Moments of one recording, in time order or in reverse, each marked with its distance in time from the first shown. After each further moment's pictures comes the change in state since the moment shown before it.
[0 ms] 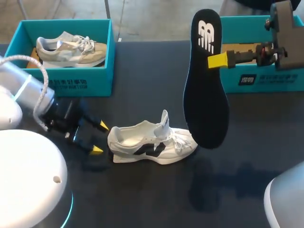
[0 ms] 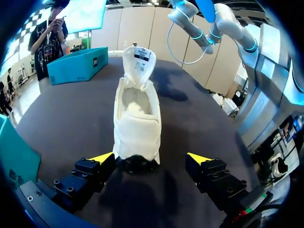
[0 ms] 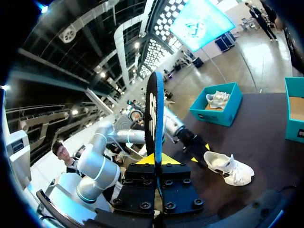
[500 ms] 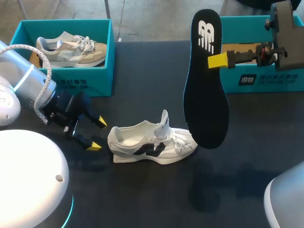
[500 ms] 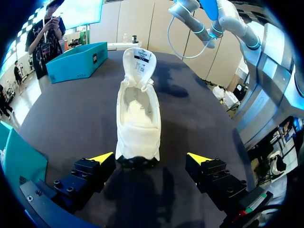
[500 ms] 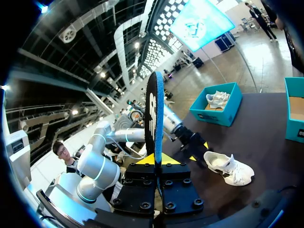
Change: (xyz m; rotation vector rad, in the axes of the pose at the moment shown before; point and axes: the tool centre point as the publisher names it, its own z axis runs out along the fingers) left arm 0.004 -0.007 -0.011 -0.094 -0.006 0.016; right arm 0.000 0.000 0.000 0.000 0.000 0.000
